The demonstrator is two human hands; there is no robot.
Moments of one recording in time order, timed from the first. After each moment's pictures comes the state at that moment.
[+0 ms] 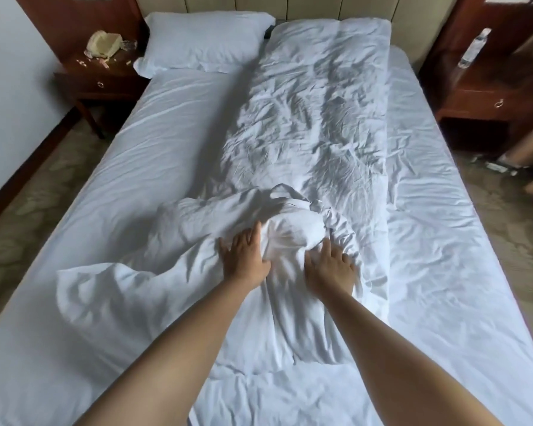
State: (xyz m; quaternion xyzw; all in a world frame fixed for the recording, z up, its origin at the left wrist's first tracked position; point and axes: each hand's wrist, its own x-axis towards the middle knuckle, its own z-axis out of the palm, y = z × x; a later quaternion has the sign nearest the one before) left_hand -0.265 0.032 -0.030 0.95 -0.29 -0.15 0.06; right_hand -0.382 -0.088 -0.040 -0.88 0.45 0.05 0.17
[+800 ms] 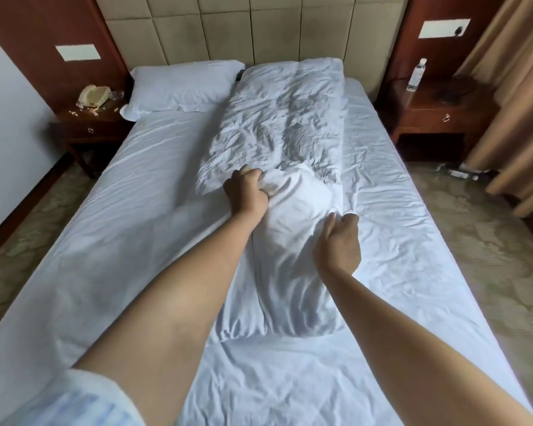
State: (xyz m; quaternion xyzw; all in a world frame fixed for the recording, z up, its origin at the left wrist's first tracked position) left_hand -0.300 -0.087 0.107 0.91 -0.29 0.05 0.30; right_hand -0.449 -0.146 0.050 -0.69 0.57 -0.29 0.34
